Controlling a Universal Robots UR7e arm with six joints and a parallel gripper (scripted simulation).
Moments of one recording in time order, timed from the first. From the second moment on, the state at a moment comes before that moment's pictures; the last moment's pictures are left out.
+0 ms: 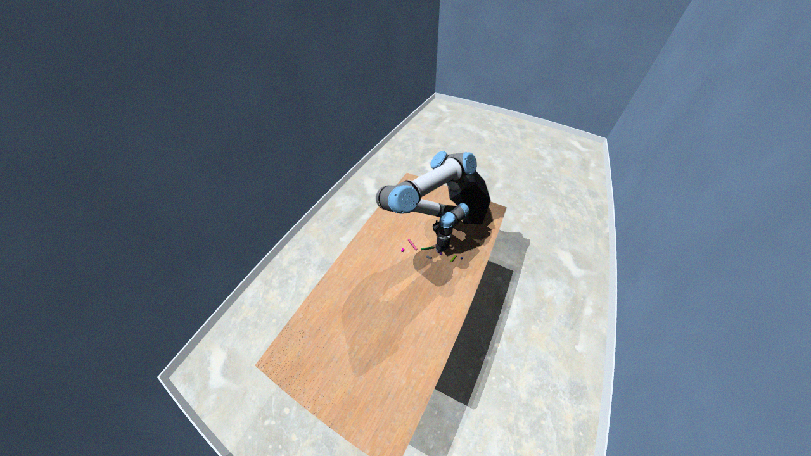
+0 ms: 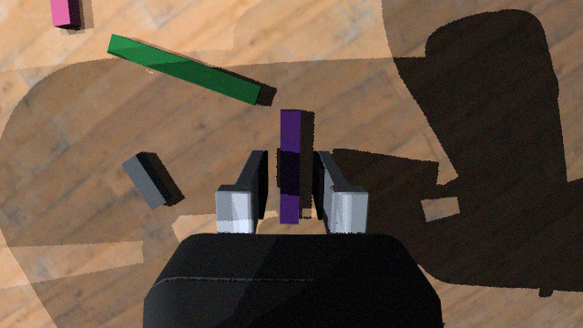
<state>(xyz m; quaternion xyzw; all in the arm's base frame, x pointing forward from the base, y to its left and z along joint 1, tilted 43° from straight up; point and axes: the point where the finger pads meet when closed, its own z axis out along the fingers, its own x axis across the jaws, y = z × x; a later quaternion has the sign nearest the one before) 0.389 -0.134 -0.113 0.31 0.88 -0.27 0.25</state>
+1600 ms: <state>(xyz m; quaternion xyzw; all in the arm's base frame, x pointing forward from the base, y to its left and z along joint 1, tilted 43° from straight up) 0.392 -0.143 -0.123 0.31 0.88 -0.27 0.25</state>
